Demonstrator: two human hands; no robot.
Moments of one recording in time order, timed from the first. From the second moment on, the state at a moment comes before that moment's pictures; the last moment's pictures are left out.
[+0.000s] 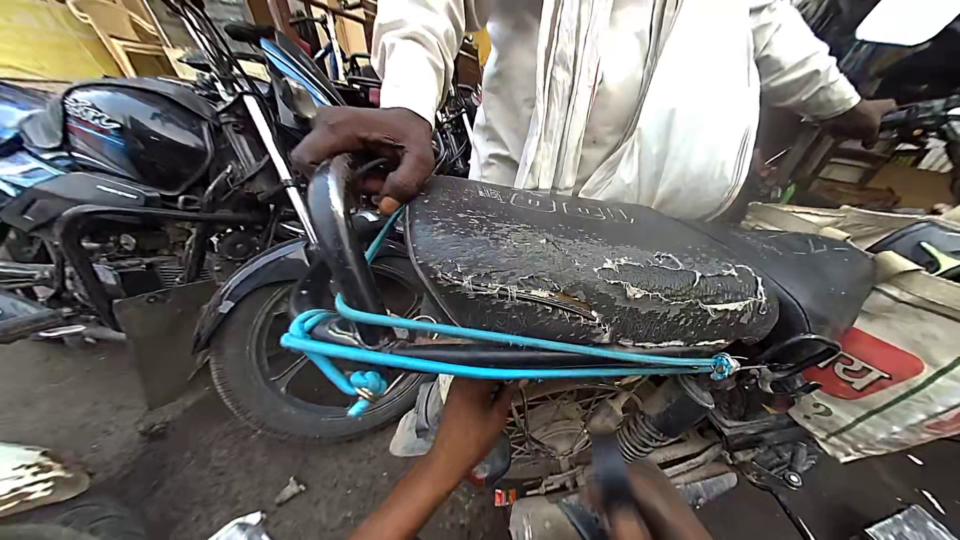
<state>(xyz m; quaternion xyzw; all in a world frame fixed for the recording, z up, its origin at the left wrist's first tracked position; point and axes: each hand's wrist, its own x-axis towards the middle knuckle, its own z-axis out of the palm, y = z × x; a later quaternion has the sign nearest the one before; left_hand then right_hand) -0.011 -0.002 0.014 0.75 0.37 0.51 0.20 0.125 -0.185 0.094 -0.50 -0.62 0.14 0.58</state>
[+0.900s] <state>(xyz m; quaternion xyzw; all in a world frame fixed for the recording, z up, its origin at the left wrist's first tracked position) -0.006 -0.003 0.018 0.72 0.39 0.54 0.22 0.144 -0.061 -0.006 -0.57 -0.65 -0.03 0.50</state>
